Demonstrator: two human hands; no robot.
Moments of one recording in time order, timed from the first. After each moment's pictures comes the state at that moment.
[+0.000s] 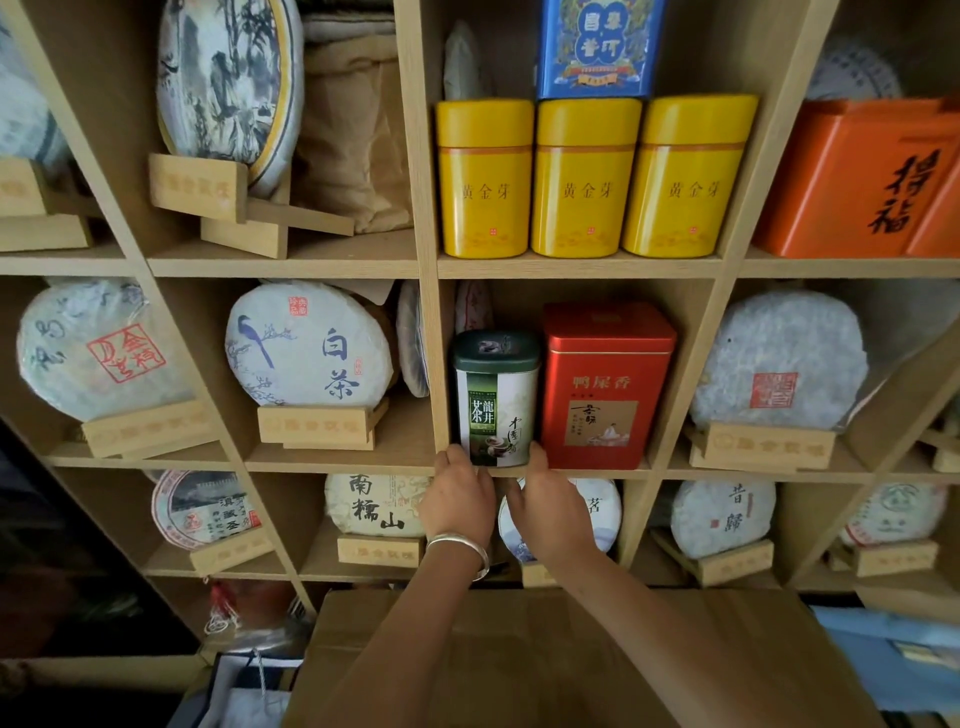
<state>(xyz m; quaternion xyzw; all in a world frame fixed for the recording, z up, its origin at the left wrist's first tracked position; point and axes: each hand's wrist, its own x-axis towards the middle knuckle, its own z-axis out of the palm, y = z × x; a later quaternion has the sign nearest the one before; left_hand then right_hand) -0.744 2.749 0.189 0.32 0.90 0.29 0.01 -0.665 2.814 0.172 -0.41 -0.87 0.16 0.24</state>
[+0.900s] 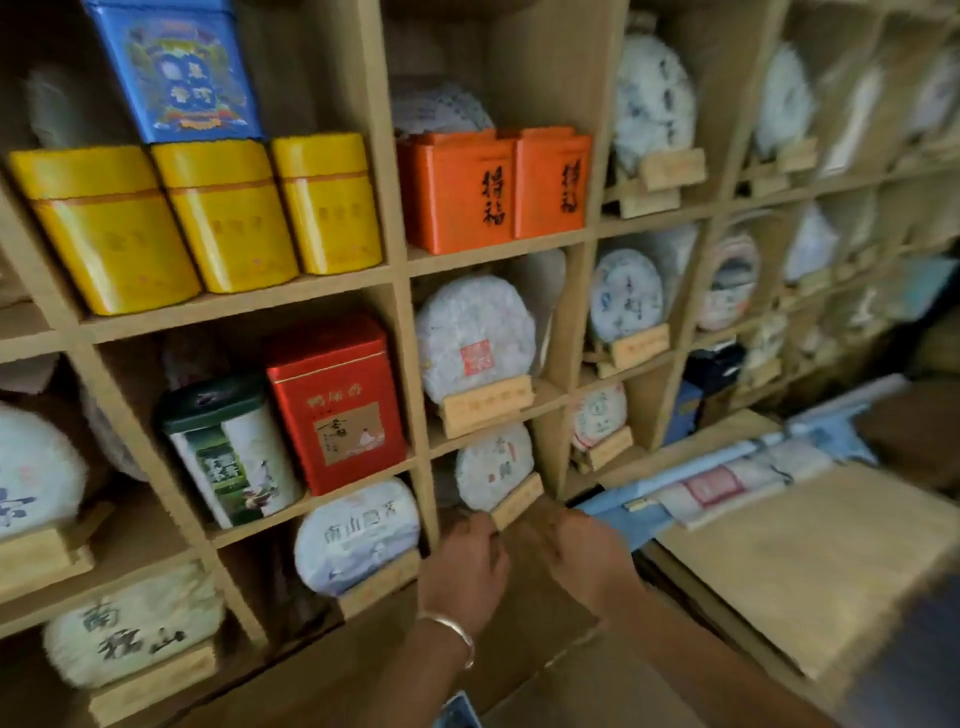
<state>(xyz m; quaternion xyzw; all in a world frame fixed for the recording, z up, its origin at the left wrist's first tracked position) -0.581 2.770 0.142 0.67 0.70 0.24 0.02 -0.422 2.824 0.149 -0.57 -0.81 0.11 0.10</state>
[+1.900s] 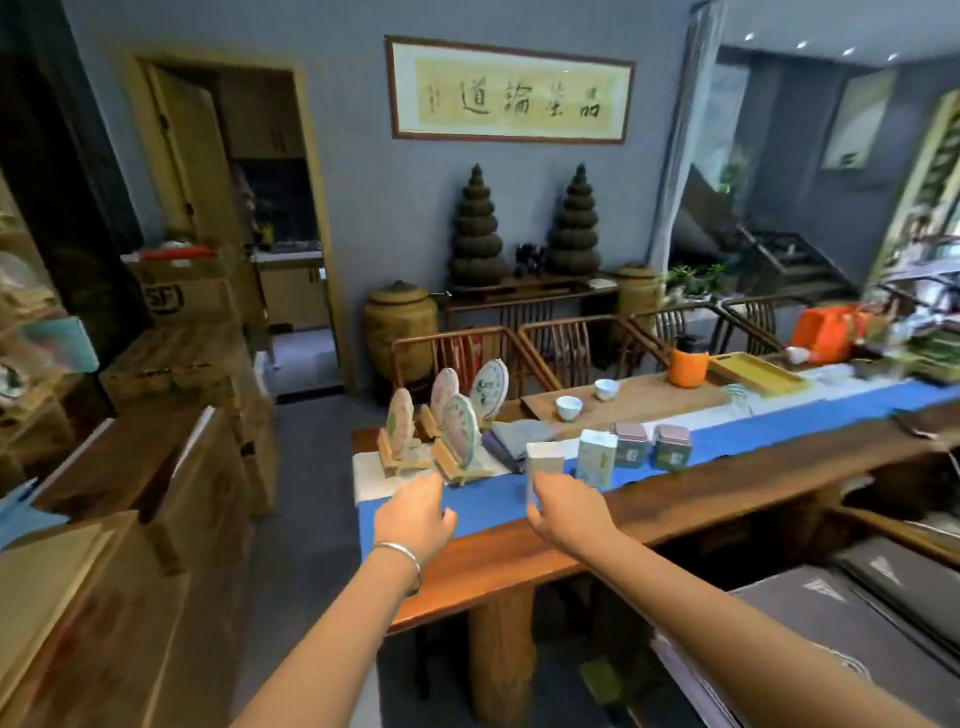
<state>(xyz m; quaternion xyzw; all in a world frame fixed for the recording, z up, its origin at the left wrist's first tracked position) 0.162 2.424 0.207 0.98 0.13 0.12 0.13 0.231 2.231 0.214 -0.96 -0.25 -0.05 0.09</state>
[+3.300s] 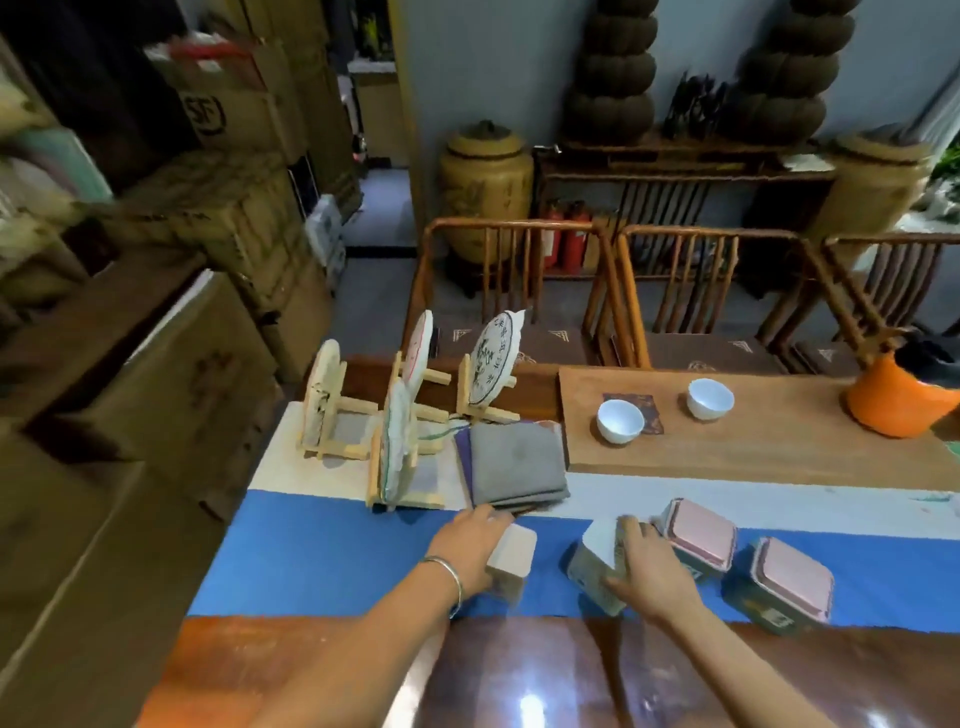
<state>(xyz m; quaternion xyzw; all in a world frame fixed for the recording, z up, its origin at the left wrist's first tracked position) 0.619 2.323 0.041 0.97 0.10 -0.16 0.16 0.727 2.104 0.042 -0.95 -0.25 0.20 0.07</state>
